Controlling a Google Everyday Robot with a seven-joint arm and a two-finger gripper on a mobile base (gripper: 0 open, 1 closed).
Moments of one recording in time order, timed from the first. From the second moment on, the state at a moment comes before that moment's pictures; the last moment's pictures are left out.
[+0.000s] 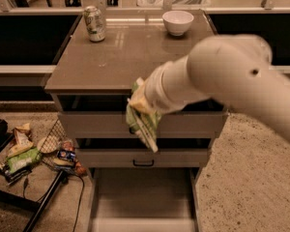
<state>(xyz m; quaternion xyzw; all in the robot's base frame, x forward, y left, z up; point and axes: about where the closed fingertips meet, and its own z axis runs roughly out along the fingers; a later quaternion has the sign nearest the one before) 0.506 0.017 0.865 -0.55 0.74 0.09 0.38</state>
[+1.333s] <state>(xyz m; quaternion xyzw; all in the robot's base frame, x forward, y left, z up) 0.728 -0.014 0.969 -0.61 0.69 -0.05 0.39</state>
